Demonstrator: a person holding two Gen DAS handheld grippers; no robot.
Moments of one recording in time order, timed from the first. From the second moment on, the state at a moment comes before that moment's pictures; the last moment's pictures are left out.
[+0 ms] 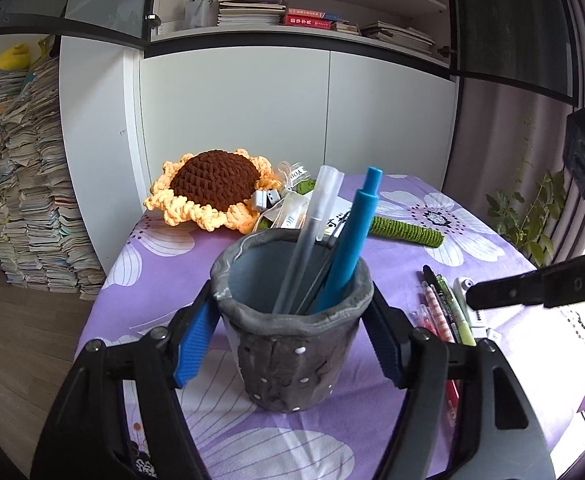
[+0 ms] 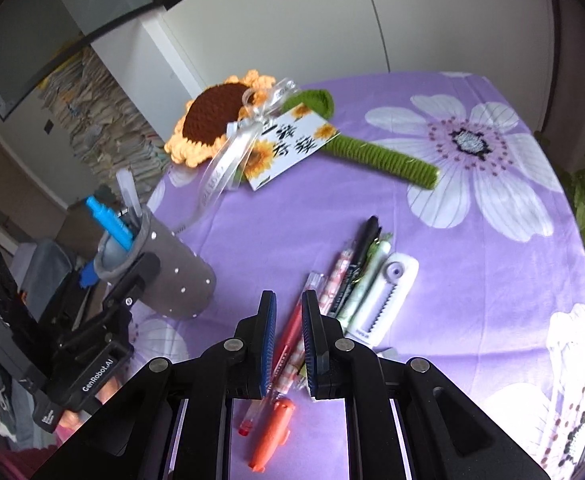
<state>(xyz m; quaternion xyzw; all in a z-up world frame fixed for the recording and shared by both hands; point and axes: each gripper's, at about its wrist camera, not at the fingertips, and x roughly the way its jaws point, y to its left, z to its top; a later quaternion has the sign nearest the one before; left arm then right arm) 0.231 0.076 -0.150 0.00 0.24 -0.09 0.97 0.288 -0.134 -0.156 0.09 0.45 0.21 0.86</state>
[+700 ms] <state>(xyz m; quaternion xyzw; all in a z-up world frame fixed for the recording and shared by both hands) 0.251 0.071 -0.155 0.03 0.25 -0.06 0.97 0.320 -0.104 -0.182 0.03 0.49 0.18 0.85</state>
